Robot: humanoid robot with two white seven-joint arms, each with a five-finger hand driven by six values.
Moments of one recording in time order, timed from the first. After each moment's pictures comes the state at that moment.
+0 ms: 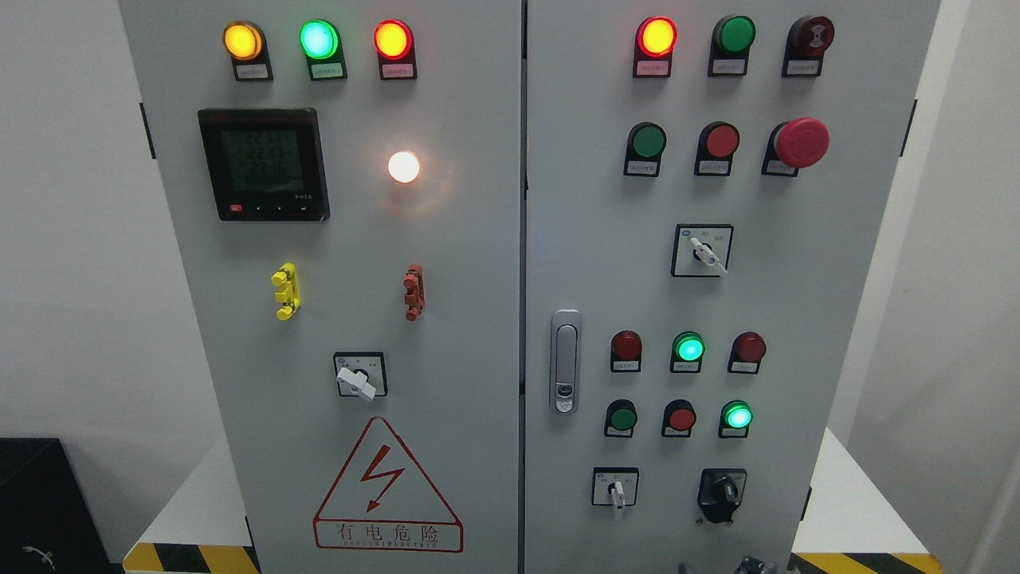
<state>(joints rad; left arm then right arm) 0.04 -0.10 0.00 0.00 0.00 -0.20 0.08 -0.04 0.14 -0.02 -1.73 0.94 0.24 -0.13</state>
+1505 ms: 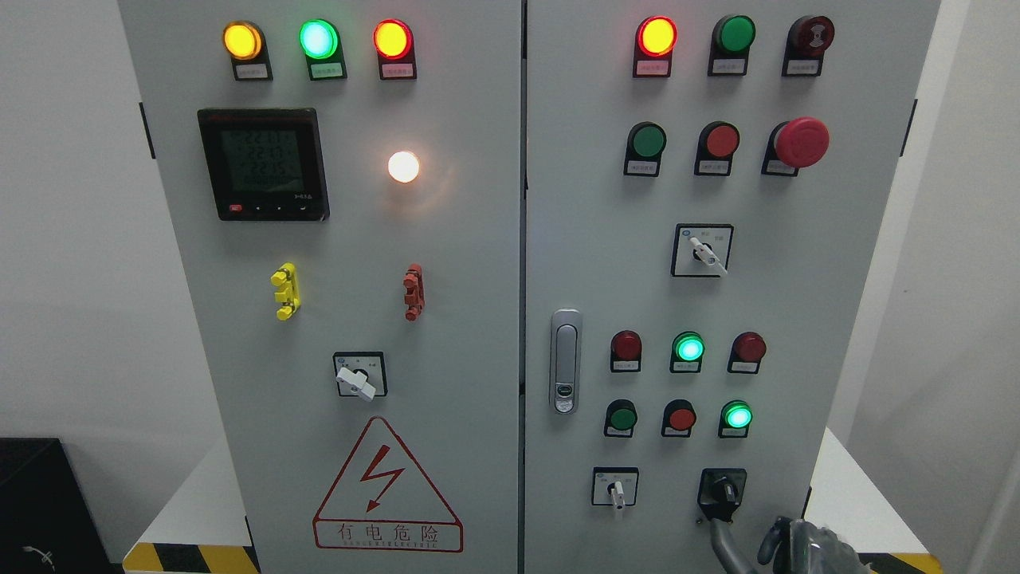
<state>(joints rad) 0.04 -0.10 0.00 0.00 0.00 -0.20 0.08 -0.19 0.15 -0.14 -1.64 1.09 0.24 -0.08</state>
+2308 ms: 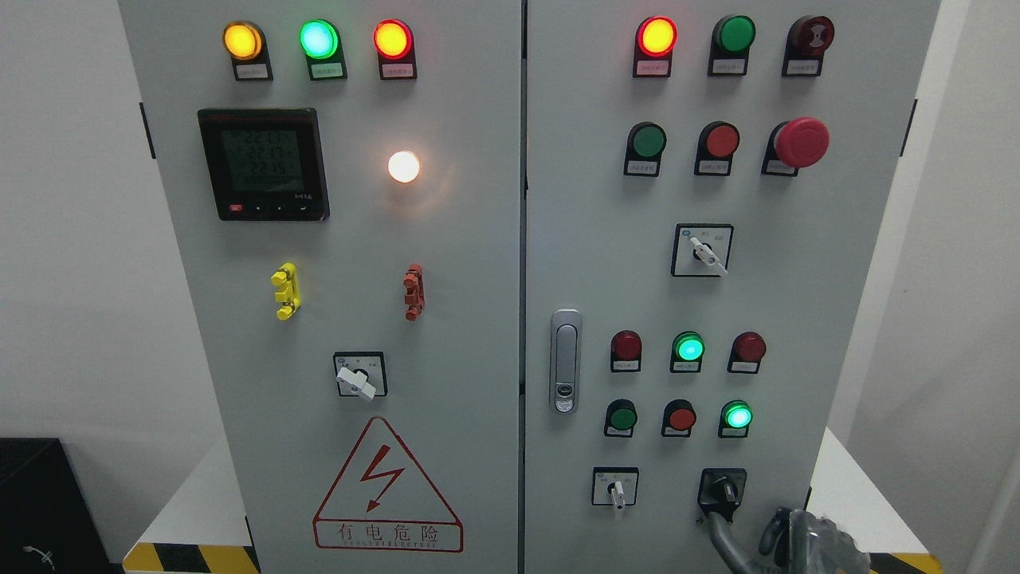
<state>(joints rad) 0.04 -0.10 0.00 0.00 0.00 -0.20 0.08 -0.22 0.15 -0.16 -1.59 1.13 0.24 -0.08</state>
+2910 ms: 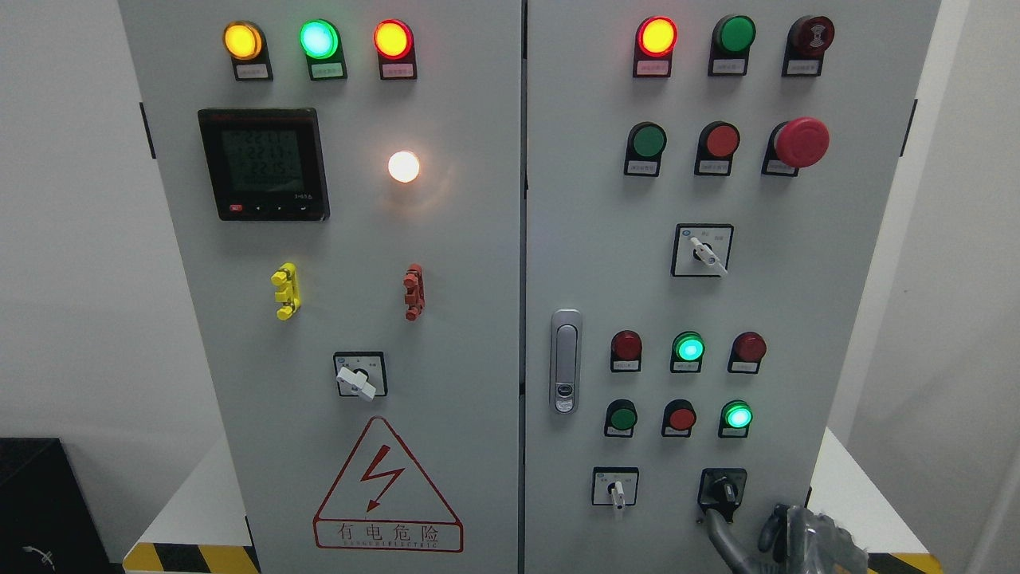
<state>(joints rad) 0.04 -0.10 0.00 0.00 0.00 -0.20 0.08 -0.23 0.15 -0.16 -1.58 1.14 0.23 -0.08</state>
